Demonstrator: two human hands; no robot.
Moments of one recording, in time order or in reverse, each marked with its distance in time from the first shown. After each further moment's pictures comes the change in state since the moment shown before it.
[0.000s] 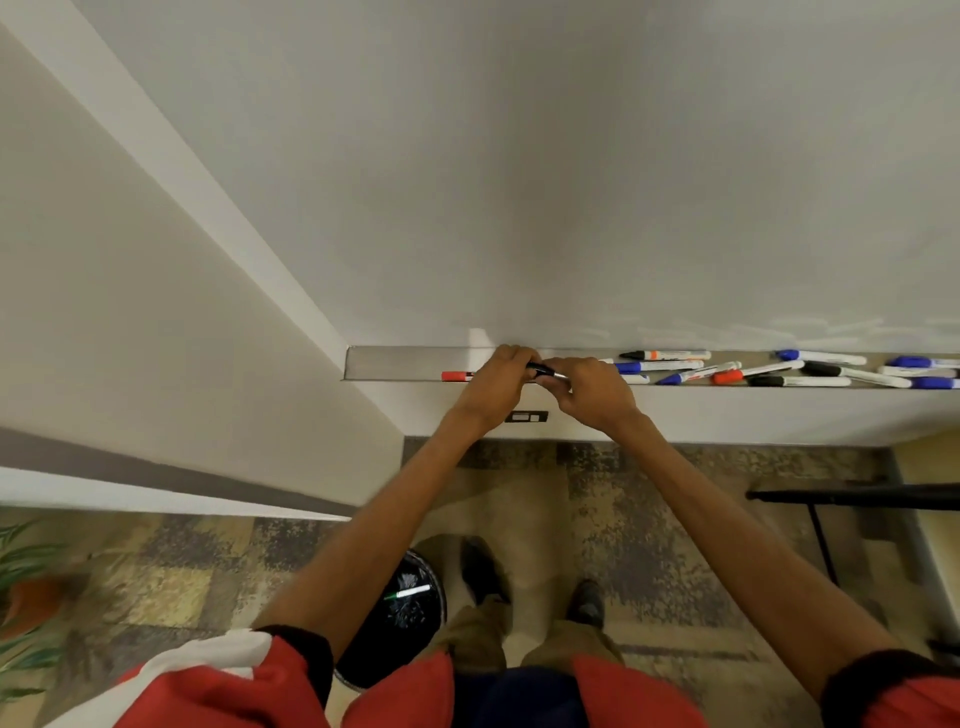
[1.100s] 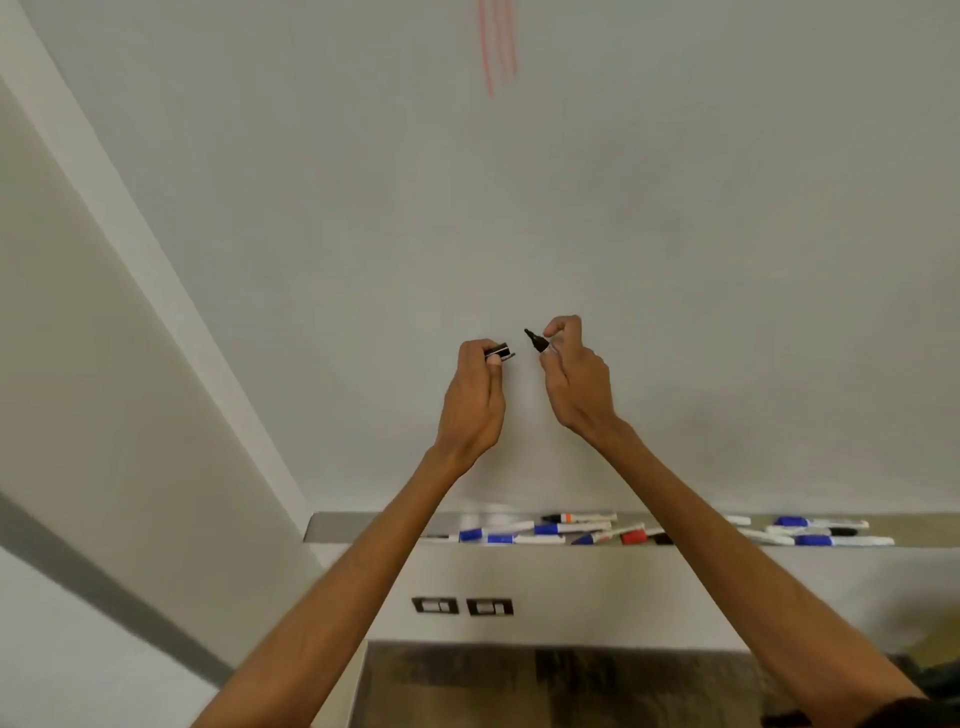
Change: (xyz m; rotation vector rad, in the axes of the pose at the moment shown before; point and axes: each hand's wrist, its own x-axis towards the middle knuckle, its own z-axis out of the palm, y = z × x) left_hand 0.049 0.223 -0.132 -0.206 0.713 0.202; right_hand -0.001 -0.034 -0.266 0.320 0.641 -0.125
